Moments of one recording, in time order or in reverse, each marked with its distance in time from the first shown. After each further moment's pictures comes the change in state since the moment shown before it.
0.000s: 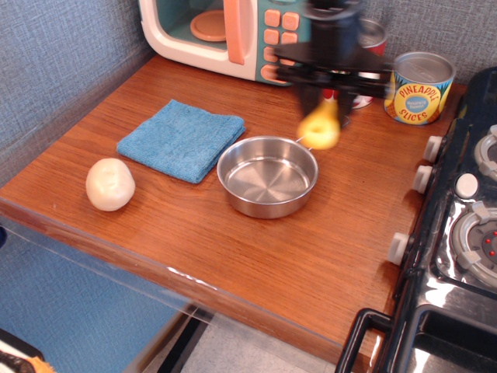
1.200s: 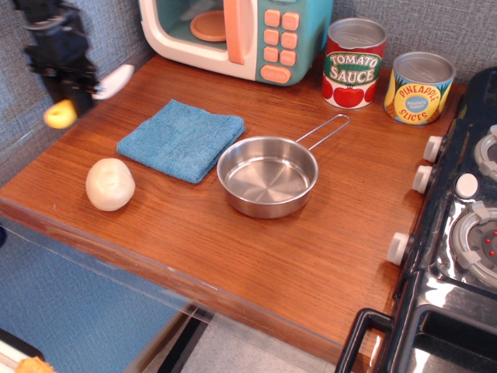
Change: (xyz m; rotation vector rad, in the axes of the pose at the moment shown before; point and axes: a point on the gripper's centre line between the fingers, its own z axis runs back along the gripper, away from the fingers) arm -0.030 0.291 -0.037 0.109 0.105 -0.060
